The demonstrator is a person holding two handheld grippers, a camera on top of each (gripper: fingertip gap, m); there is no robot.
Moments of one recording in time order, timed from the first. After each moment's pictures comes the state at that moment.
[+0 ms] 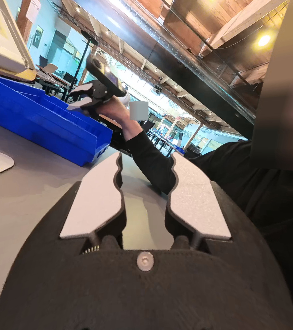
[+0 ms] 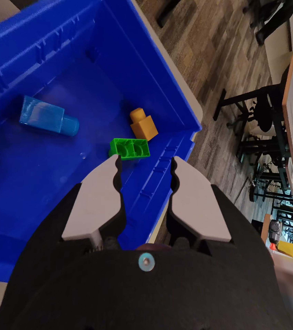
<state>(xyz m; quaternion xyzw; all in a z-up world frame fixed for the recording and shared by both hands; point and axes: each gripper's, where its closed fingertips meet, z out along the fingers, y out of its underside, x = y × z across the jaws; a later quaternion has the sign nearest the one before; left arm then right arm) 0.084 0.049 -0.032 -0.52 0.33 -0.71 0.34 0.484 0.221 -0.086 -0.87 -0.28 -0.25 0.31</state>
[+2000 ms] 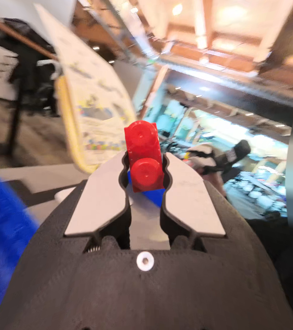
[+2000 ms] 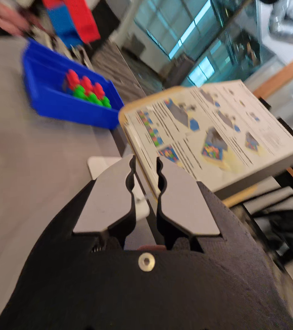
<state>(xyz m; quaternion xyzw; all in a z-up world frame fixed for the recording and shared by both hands) -0.085 0.144 0.076 -0.59 0.18 -0.54 0.57 0.203 0.123 0.069 -0.58 -0.51 0.01 0.64</state>
